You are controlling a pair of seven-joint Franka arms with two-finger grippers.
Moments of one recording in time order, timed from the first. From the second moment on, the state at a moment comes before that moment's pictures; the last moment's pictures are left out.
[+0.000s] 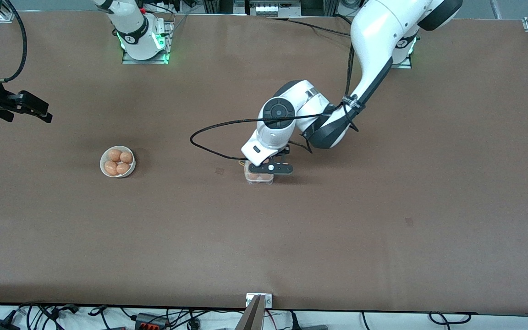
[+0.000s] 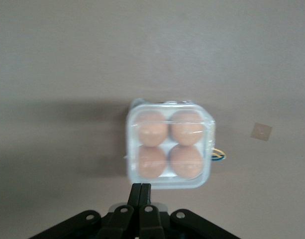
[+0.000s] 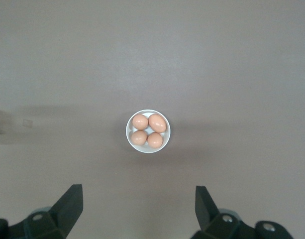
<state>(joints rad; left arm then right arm) -0.42 0.76 -0.41 -1.31 0.16 2.00 -0.83 0.02 -0.01 -0.05 -1.68 0.01 1.67 -0.01</state>
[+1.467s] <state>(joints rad) 0.19 0.19 -0.39 -1.56 0.10 1.76 -0.32 0.00 -0.01 -0.03 -1.69 0.01 1.67 -0.01</state>
